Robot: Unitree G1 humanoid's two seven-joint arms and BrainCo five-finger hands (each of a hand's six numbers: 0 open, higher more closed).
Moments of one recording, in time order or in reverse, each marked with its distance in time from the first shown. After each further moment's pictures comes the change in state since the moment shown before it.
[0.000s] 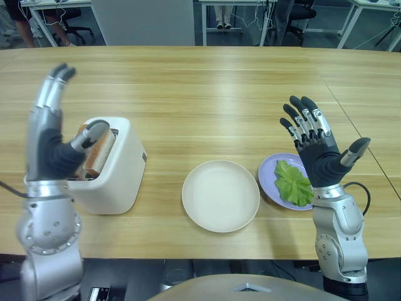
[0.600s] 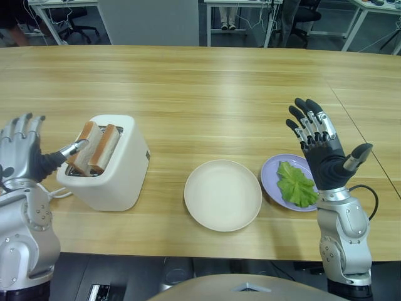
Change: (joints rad) left arm 0.069 0.113 -0.047 0.419 0.337 0.090 -0.073; right arm 0.018 -0.032 -0.019 0.011 -0.010 -0.038 0.003
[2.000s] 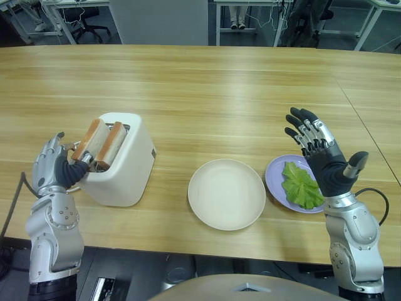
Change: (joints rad) left arm -0.087 -0.196 -0.005 0.080 -0.260 -0.064 0.079; right arm 0.037 -0.154 -0.018 0.009 -0.157 -0.054 0.042
